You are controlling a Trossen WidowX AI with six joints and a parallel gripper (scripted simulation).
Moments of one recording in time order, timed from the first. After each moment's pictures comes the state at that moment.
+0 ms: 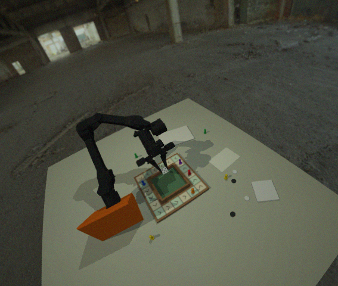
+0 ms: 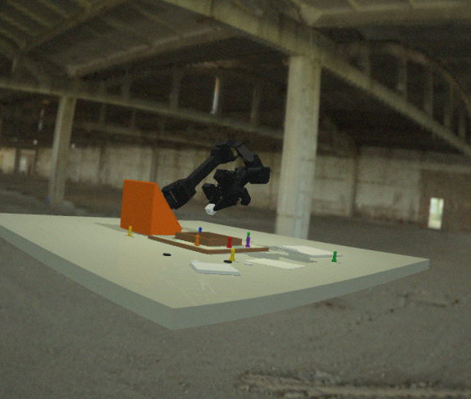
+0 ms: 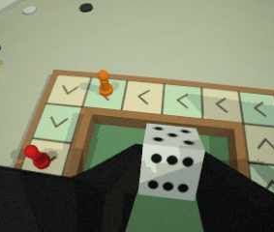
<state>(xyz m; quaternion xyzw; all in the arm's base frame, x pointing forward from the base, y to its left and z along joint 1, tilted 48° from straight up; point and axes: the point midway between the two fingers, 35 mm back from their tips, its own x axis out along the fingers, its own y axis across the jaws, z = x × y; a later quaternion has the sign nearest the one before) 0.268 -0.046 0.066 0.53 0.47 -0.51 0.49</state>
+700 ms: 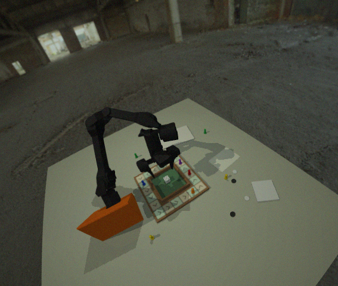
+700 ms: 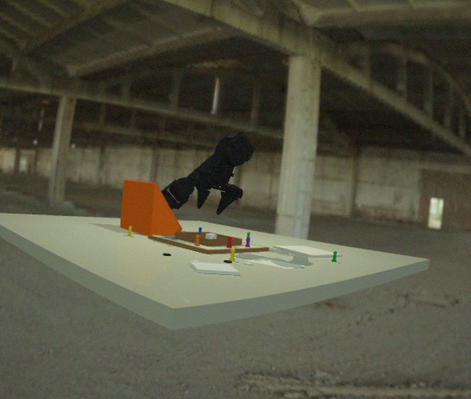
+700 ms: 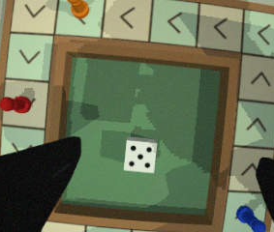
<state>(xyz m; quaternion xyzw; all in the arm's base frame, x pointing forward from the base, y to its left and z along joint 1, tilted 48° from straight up) 0.261 -0.062 0.054 0.62 0.62 -0.35 0.34</state>
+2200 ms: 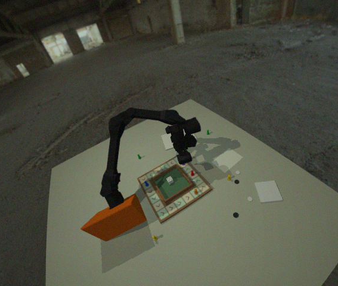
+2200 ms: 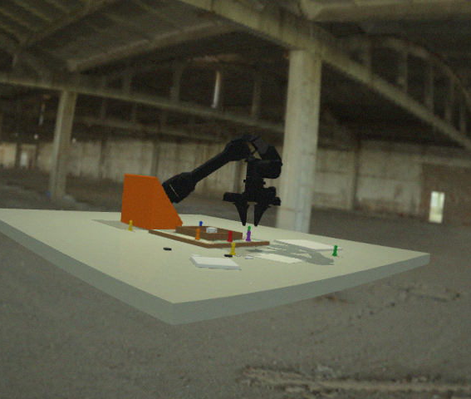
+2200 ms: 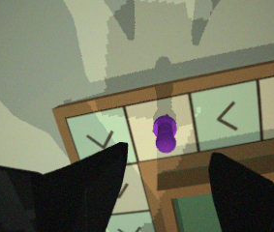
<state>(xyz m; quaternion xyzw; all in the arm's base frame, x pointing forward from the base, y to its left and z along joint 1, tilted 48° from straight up) 0.388 0.006 0.074 0.40 0.65 0.17 0.62</state>
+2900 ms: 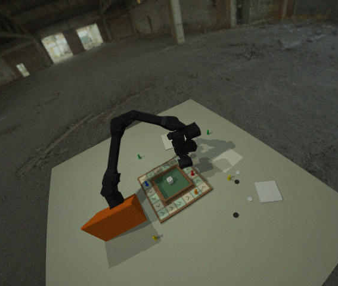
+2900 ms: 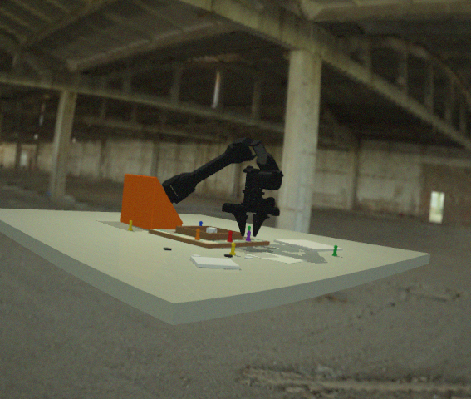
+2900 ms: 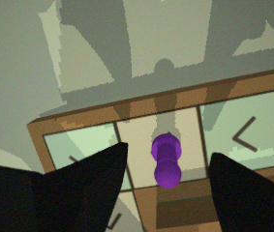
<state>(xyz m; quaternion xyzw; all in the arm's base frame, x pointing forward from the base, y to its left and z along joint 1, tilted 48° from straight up) 0.391 0.031 0.052 0.40 0.65 0.17 0.62</state>
